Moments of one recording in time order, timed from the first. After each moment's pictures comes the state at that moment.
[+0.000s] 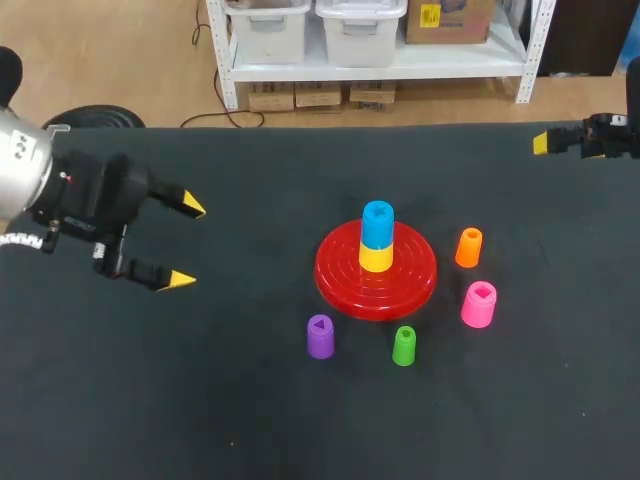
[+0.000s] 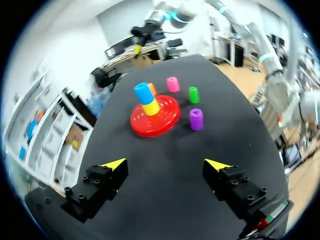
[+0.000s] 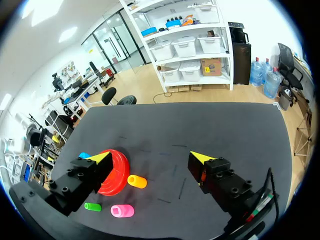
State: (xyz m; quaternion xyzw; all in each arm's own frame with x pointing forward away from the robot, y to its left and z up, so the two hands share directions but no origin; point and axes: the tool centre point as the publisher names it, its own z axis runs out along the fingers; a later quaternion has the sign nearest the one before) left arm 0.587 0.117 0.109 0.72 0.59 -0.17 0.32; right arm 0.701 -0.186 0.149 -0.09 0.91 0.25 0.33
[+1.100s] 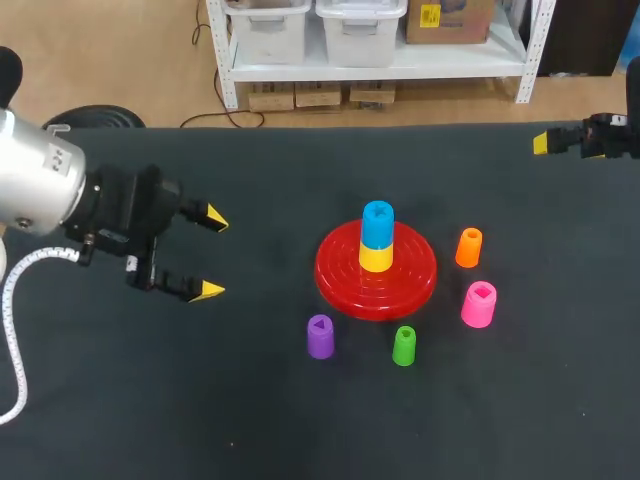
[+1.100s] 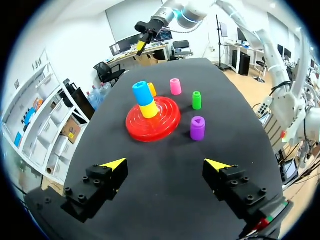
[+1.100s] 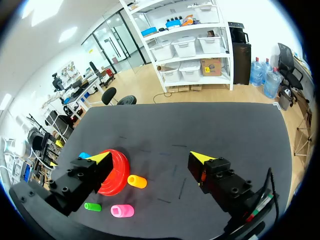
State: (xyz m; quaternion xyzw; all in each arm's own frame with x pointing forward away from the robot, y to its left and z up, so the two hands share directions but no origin) left arm 0.583 0.090 0.093 0.67 0.64 -0.19 0.32; right arm 0.701 -0.186 0.149 -0.09 0.91 0.25 0.33
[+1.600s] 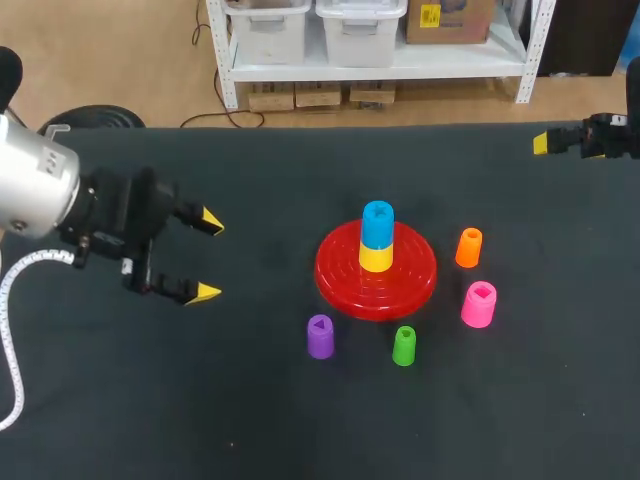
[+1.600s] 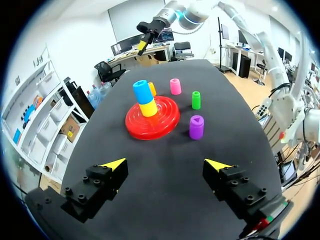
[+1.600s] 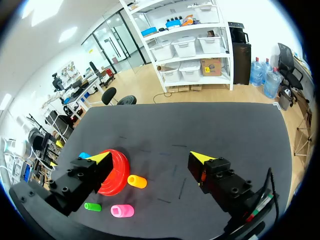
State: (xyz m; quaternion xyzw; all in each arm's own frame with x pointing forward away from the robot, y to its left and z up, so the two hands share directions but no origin) left arm 0.582 0.095 0.090 0.67 0.65 -0.20 0.32; right arm 0.701 -0.186 0.149 -0.09 0.91 0.25 0.33
